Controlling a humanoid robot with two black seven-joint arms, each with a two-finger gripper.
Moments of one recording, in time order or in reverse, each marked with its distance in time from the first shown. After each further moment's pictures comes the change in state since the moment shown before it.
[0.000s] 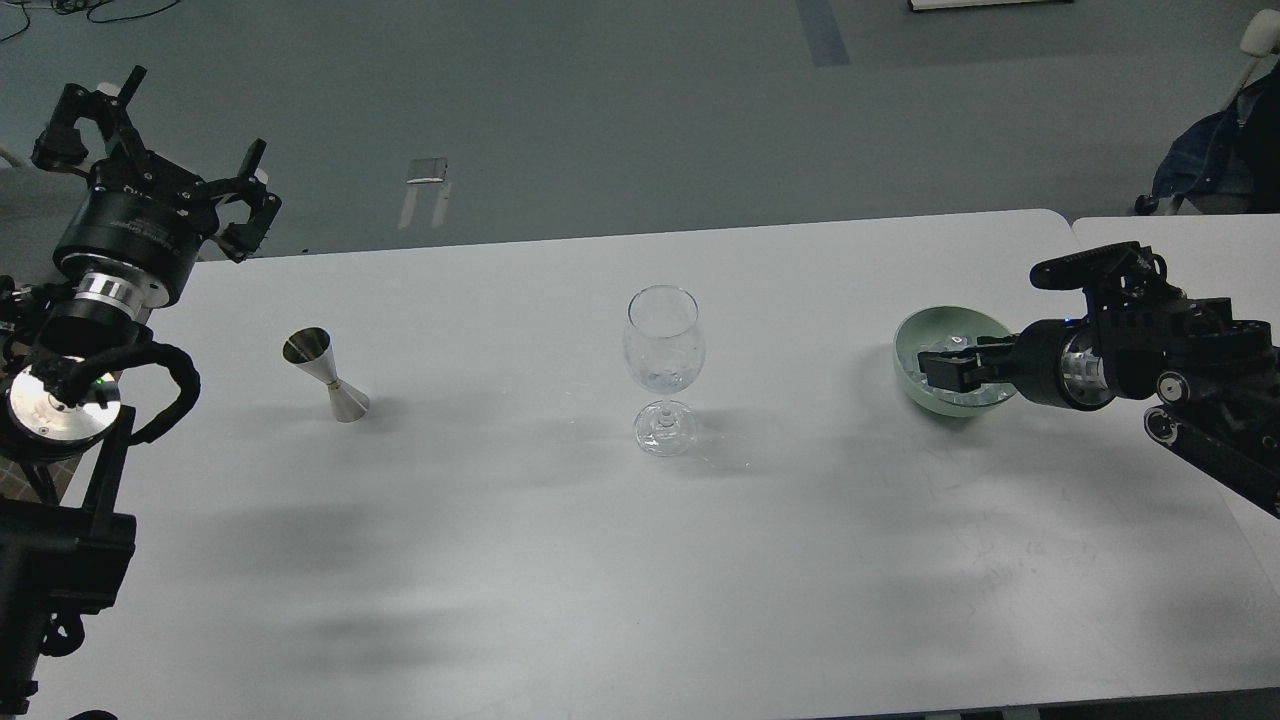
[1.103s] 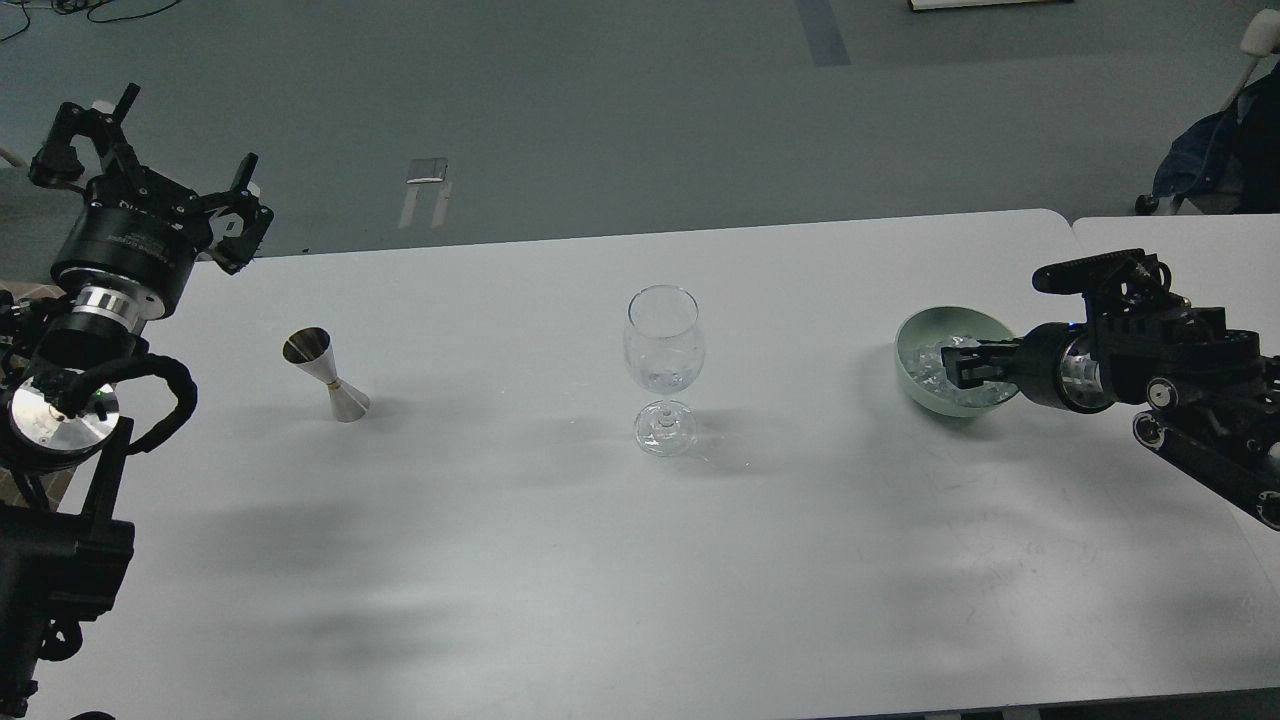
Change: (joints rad) left arm 0.001 0.003 -0.001 0.068 0.001 -0.050 -0.023; right arm -0.009 0.031 0.004 -0.049 0.010 -0.013 -0.064
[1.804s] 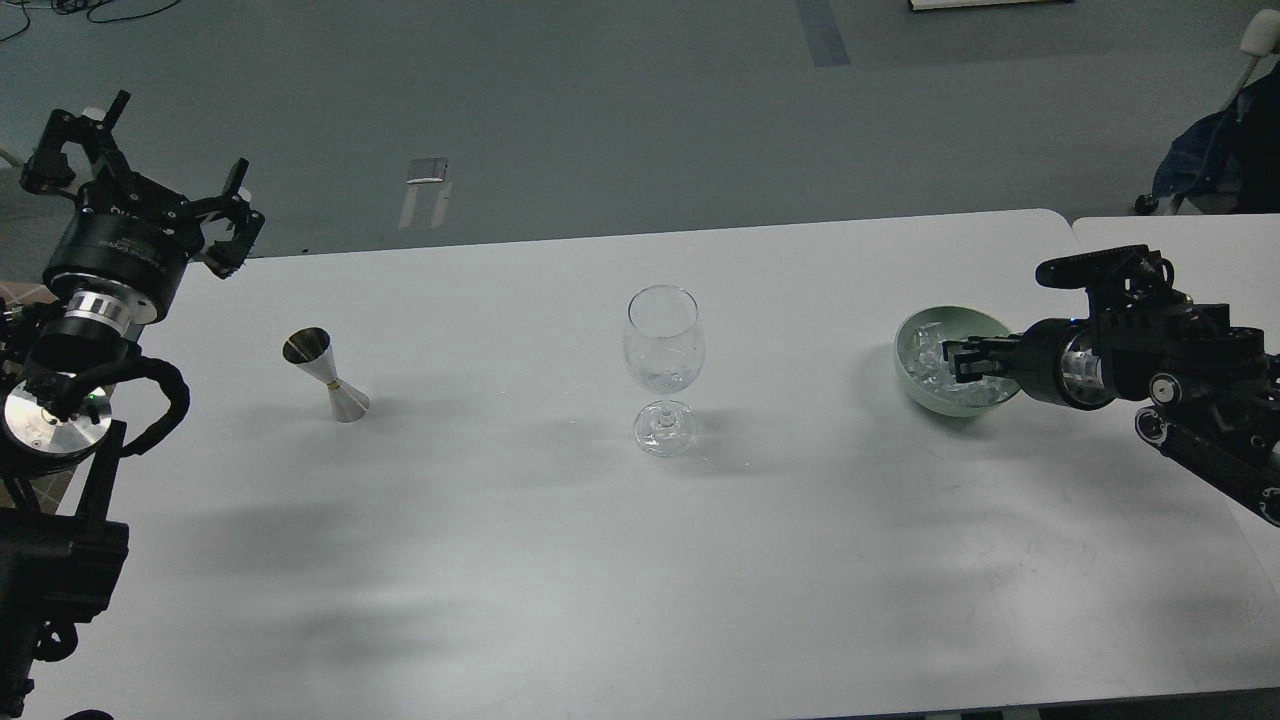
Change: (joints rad) left arm -0.001 0.005 -0.012 0.030 0.000 -0.021 -0.001; right arm -0.004 -0.004 0.014 0.015 0.015 0.002 0.004
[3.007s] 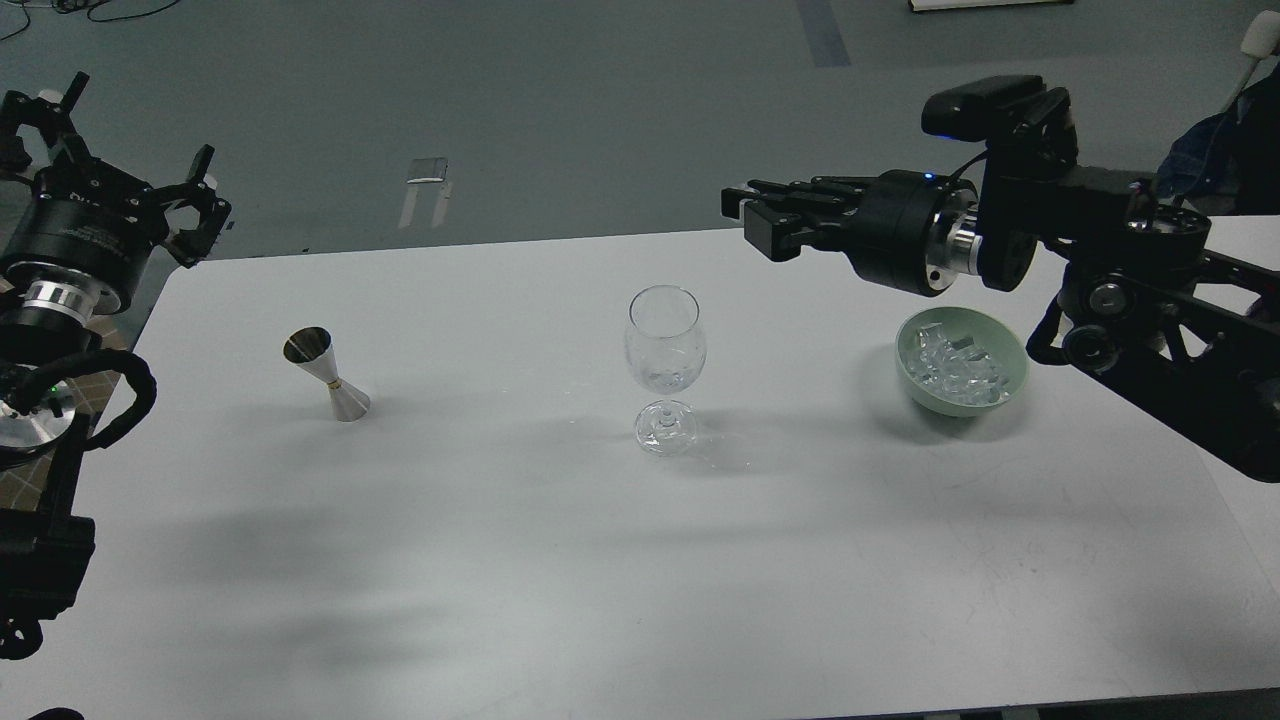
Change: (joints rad) left arm -0.002 0.049 -0.014 -0.006 0.001 0.000 0.003; right arm 0.144 0.110 0.197 0.490 0.084 0.001 -0.092
